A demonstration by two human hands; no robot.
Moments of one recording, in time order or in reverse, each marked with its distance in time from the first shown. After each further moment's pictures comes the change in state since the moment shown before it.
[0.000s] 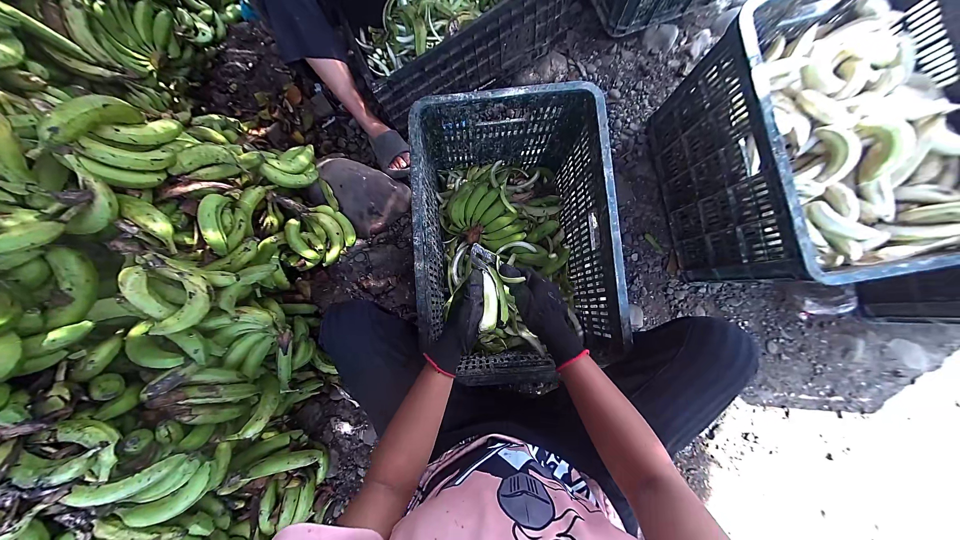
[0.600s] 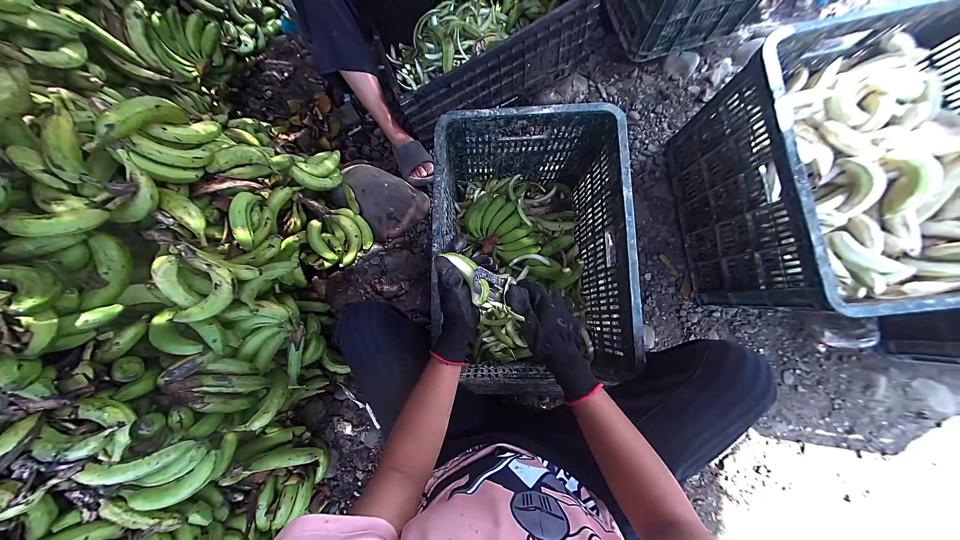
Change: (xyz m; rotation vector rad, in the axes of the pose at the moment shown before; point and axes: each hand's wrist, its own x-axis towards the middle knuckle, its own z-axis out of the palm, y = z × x) left_hand 0.029 0.015 -0.009 -0.426 0.135 0.419; right_hand -0.023 -0.022 -0.004 -0.157 0.021 -0.027
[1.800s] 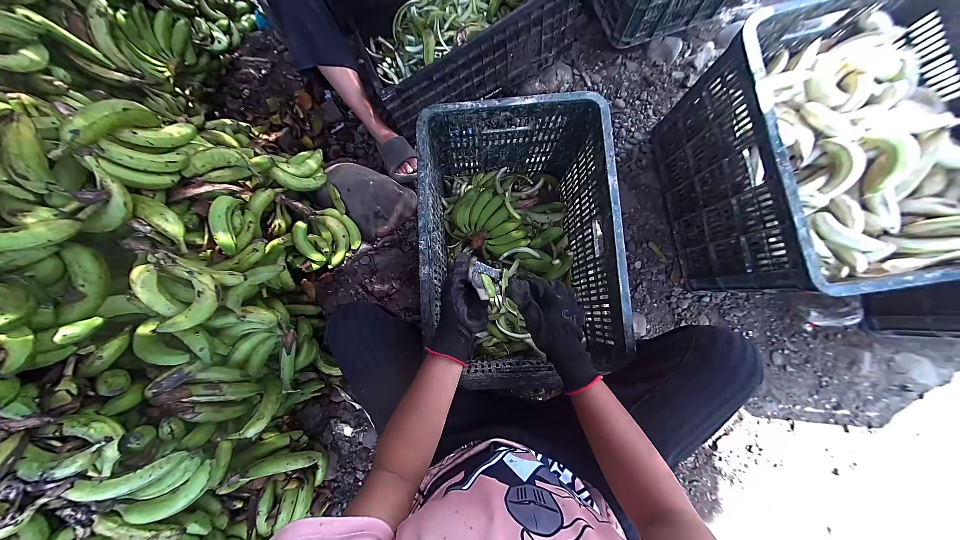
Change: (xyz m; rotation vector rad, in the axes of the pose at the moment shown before) left_hand -0.013 0.005 0.016 -0.236 0.009 -0.422; right_hand 0.002 0.023 0.001 0.055 0.147 -0.032
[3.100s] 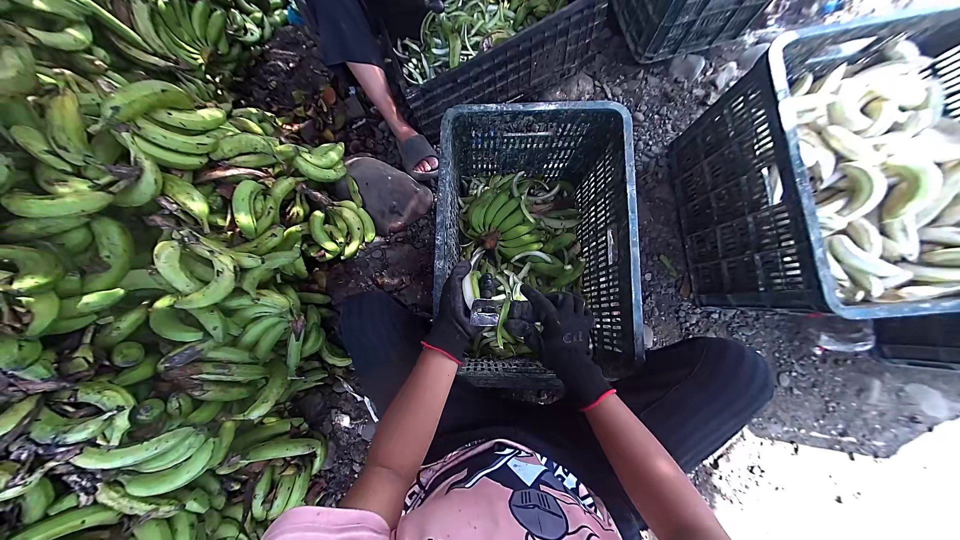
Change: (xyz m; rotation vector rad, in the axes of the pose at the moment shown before) left_hand -0.003 0.015 -0.020 -0.038 0.115 -0.177; right_hand -0.015 0.012 0.013 -0.172 0.097 -0.304
